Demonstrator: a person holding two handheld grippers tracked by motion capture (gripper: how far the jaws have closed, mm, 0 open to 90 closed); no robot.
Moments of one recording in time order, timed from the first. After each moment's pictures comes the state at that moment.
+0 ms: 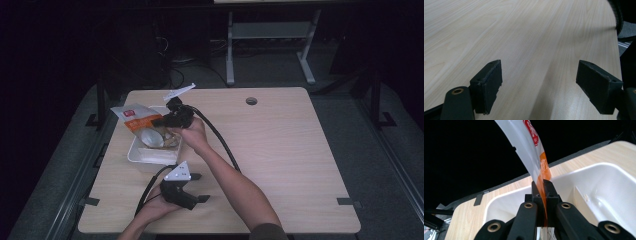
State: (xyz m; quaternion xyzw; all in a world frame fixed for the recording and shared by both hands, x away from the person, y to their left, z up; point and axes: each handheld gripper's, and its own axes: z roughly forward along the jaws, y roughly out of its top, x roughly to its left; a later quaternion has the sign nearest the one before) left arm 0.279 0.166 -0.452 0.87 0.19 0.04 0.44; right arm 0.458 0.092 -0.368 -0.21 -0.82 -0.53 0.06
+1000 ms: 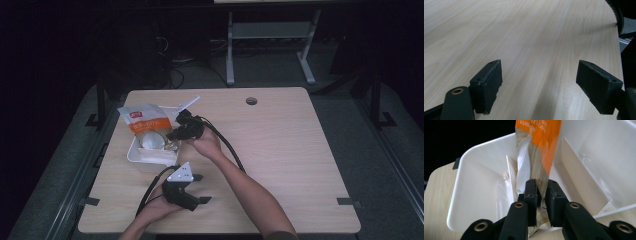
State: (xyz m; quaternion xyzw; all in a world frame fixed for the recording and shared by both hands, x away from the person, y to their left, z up) left arm 0.279 0.161 -0.454 0.88 0.19 0.04 0.44; right arm 0.447 0.070 -0.401 -0.21 -0.87 -0.44 0.03
